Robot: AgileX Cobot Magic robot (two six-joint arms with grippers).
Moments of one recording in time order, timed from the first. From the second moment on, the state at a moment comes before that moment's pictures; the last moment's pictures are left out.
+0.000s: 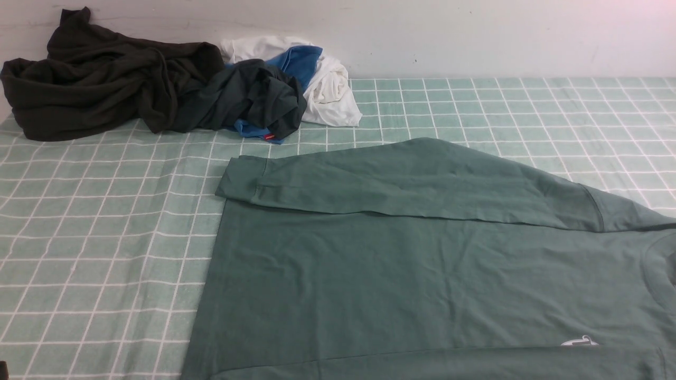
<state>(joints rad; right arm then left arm) -0.03 -0.01 0.02 -0.07 0.36 0.21 0.04 -0.01 0.03 0.09 0.31 0.03</state>
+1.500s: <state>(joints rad) 0.15 0.78 -0.74 0.21 0.98 -0.27 -0.09 0.77 -0.80 -0.06 1.13 0.24</state>
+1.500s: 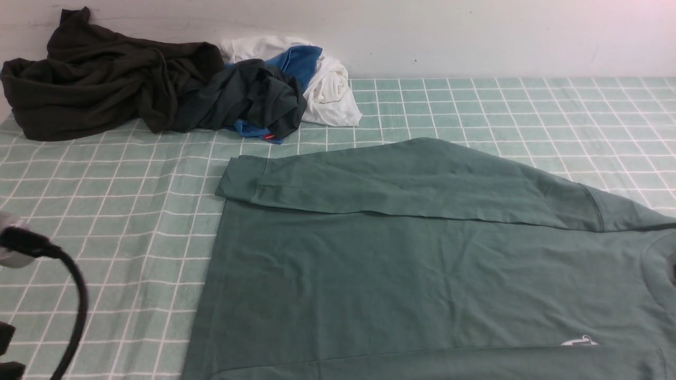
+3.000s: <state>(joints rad) 0.30 0.95 -0.79 0.11 1.15 -0.19 -0.56 1.67 -1.20 0.17 1.02 0.22</state>
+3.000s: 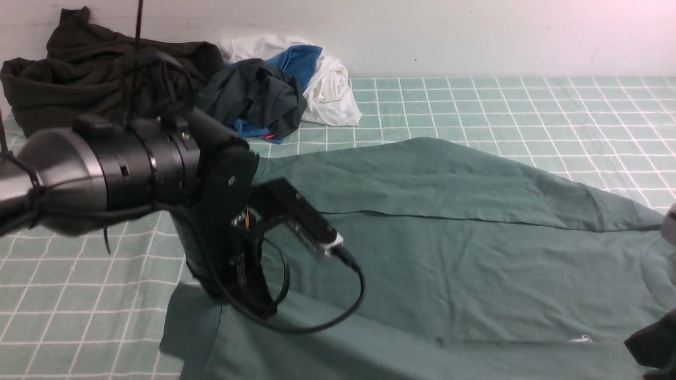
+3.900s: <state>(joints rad) 0.30 0.96 -0.79 -0.02 1.00 -0.04 -0.27 2.18 -1.92 0.16 1.04 -0.01</state>
